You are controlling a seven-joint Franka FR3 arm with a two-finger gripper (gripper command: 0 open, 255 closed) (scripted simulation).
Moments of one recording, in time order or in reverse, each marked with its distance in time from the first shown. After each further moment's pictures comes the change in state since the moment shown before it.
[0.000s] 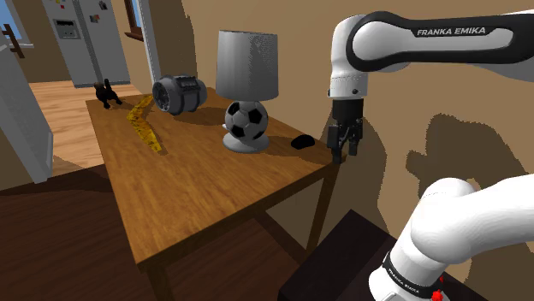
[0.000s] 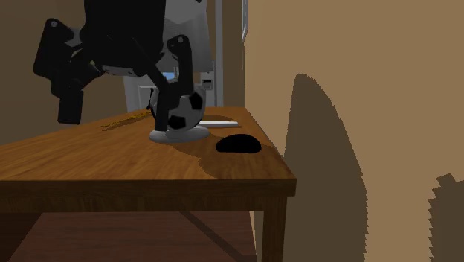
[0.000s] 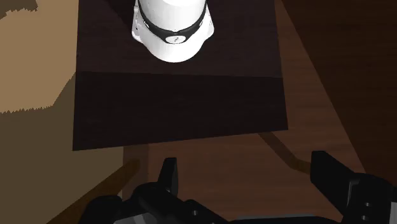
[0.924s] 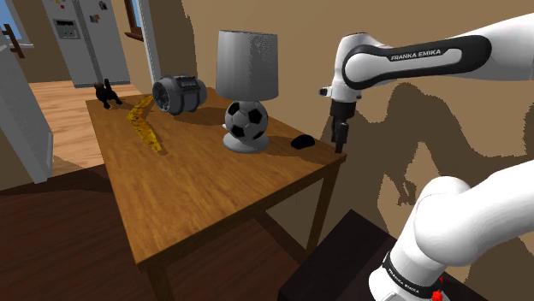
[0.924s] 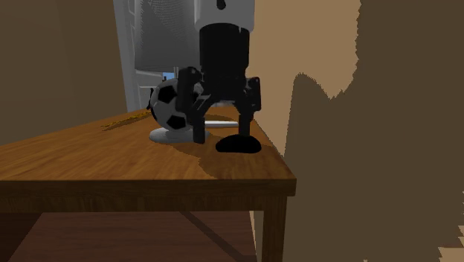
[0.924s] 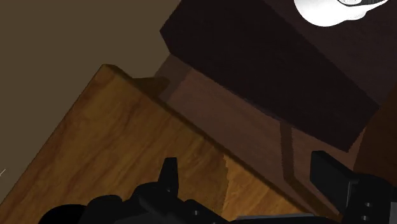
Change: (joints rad) arm 0.097 0.128 -0.301 -0.010 -0.277 0.335 -0.744
